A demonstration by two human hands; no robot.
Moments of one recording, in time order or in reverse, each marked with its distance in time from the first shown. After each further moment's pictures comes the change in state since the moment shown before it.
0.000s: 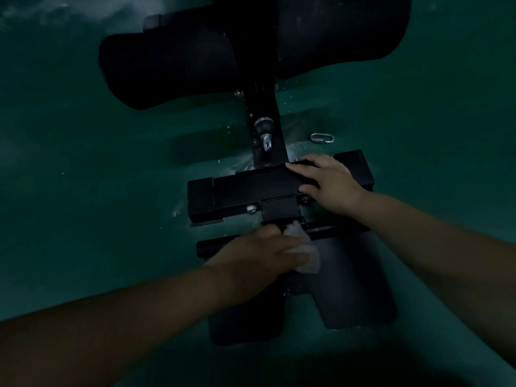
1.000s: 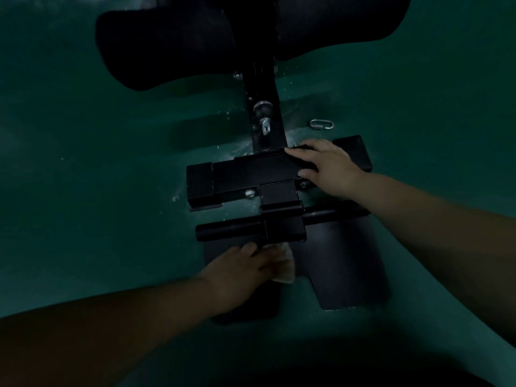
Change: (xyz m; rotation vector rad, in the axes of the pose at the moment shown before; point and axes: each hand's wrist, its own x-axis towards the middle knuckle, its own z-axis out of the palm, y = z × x) left_hand -0.034 0.021 0.035 0.117 -0.439 -0.196; right_hand -0.003 -0.007 -0.009 0.019 -0.071 0.042
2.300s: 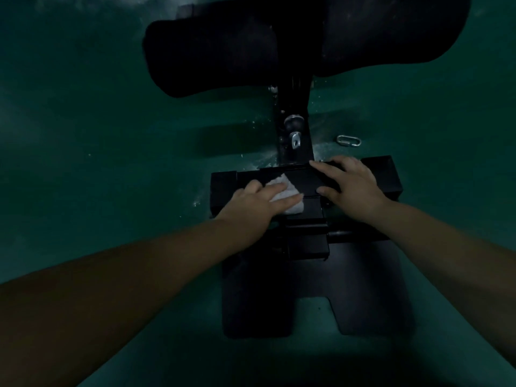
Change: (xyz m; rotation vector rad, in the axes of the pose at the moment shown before) left_hand 0.034 -0.075 -0.058 -0.057 0.283 -0.280; right_hand 0.002 -0.009 0.011 -0.057 0.141 0.004
